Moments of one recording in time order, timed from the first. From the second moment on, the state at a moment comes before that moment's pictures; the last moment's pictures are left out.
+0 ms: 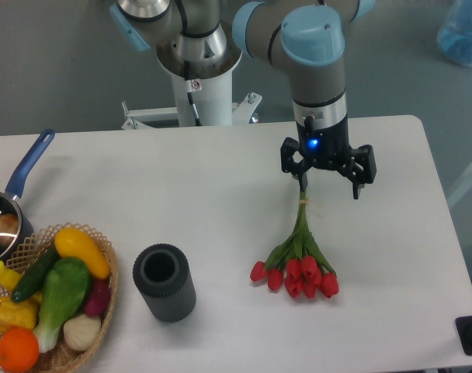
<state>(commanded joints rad) 2.61 -1.73 -1.72 -0.88 1.59 1.00</state>
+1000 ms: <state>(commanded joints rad) 2.65 -1.78 -1.81 -0.87 1.59 0.96</state>
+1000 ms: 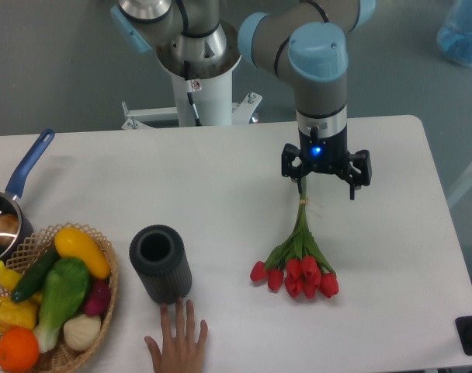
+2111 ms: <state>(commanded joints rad) 2.70 -1.92 -1.89 -0.83 1.54 1.04</state>
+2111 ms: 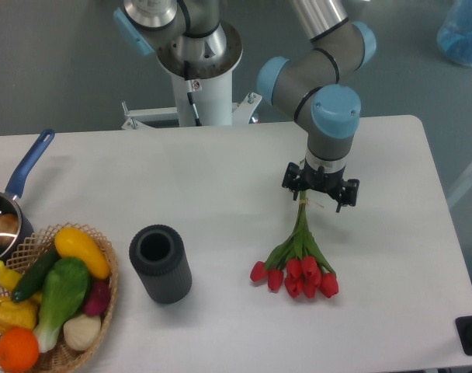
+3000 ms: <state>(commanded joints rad) 2.67 -1.95 -1.90 -0.83 1.50 0.99</state>
